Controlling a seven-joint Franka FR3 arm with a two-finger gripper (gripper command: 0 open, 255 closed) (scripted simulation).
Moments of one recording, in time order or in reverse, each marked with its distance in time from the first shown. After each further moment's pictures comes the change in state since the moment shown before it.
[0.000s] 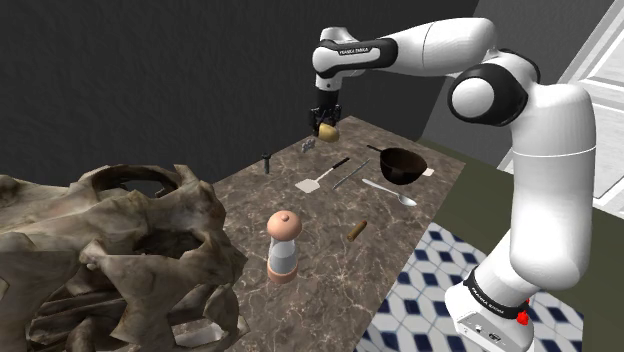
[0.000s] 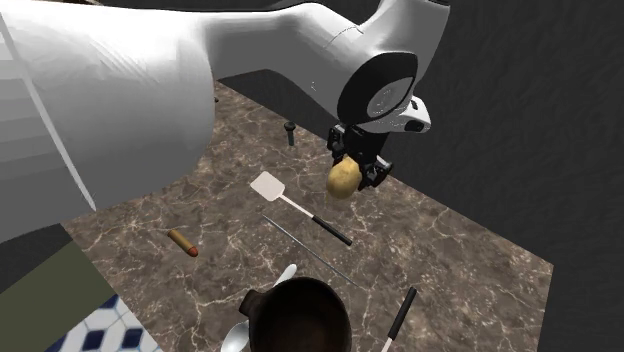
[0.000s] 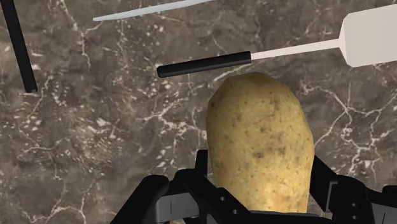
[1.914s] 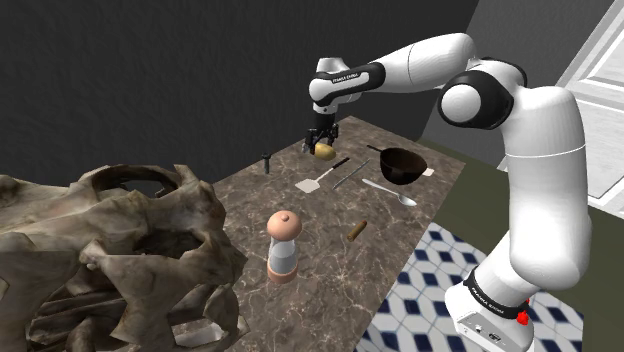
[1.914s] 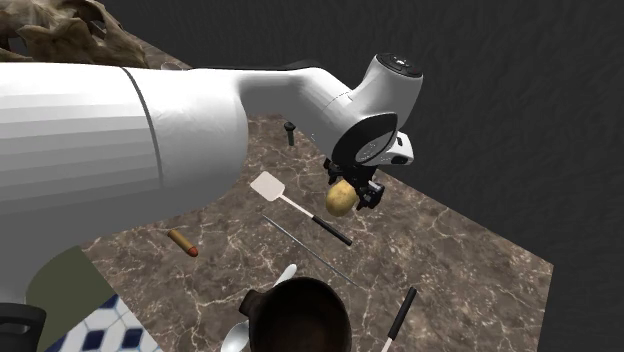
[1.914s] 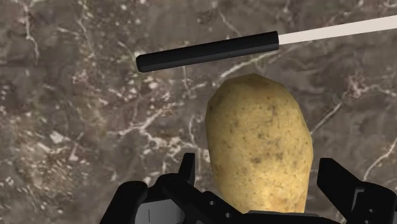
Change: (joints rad) arm 0.000 0.063 0.004 -0.117 0.010 0.178 -0.015
